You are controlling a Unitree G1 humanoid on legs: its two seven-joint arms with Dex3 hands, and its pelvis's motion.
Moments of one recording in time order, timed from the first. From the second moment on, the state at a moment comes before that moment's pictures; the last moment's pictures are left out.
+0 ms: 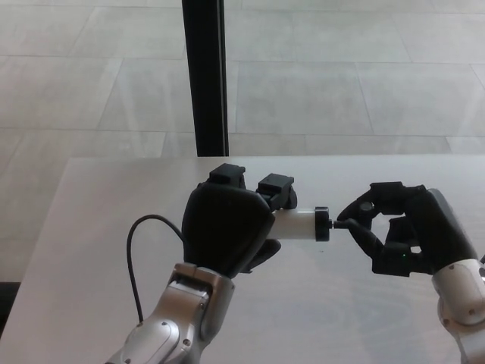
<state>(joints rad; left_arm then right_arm) -0.53 0.19 -0.57 0.37 0.96 0.10 0.51 -0.33 -0.28 0.13 0.10 -0.34 0.17 -0.05</state>
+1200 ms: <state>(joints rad) -0.48 0.23 -0.54 0.30 0.96 0.09 0.51 -0.33 -0.27 0.07 0.12 -0.37 0.09 -0.16</state>
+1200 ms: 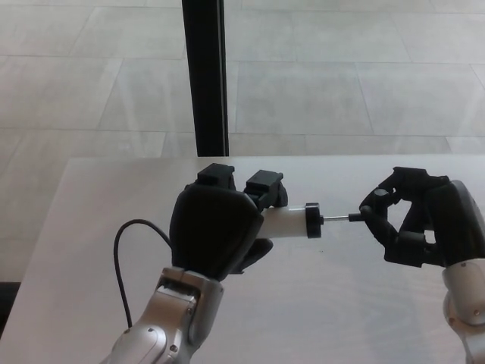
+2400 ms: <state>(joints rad) -0.40 0.32 -0.50 0.27 0.96 0.05 0.52 -0.32 -0.31 0.02 0.18 -0.35 0.00 -0.16</state>
